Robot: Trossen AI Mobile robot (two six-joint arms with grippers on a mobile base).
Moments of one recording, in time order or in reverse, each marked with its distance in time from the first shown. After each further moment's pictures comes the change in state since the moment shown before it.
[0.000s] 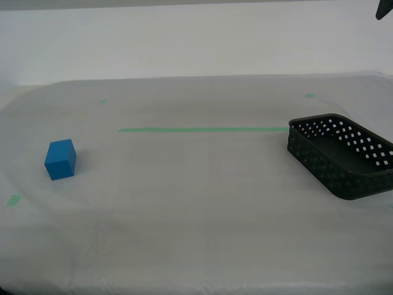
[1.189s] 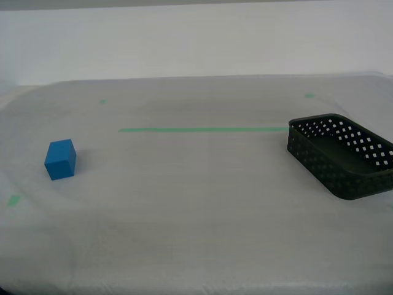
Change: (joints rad) arm 0 0.001 0.075 0.182 -0.343 -0.001 0.006; arm 1 0.000 0.000 0.000 0.000 0.000 0.000
